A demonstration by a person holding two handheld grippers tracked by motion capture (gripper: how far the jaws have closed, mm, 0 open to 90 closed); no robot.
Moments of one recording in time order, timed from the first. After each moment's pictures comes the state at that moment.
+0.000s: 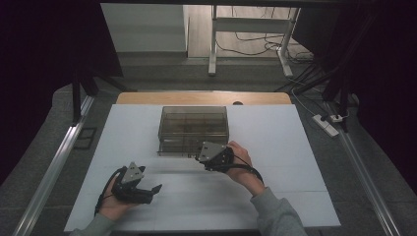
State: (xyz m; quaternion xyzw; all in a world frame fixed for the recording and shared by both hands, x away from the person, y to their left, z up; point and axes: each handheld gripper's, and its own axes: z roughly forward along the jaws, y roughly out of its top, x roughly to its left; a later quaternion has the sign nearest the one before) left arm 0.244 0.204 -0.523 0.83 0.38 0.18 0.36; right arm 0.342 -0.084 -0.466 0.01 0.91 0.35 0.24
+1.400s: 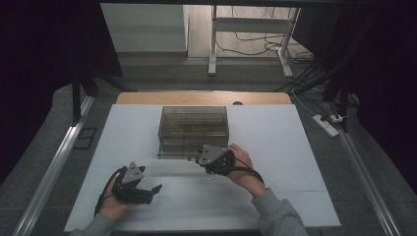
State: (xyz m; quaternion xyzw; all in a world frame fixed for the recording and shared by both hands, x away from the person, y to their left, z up) left arm 0.244 0.204 -0.524 0.83 0.38 0.18 0.36; right arm 0.334 -0.087 -0.465 0.00 0.91 0.34 0.23
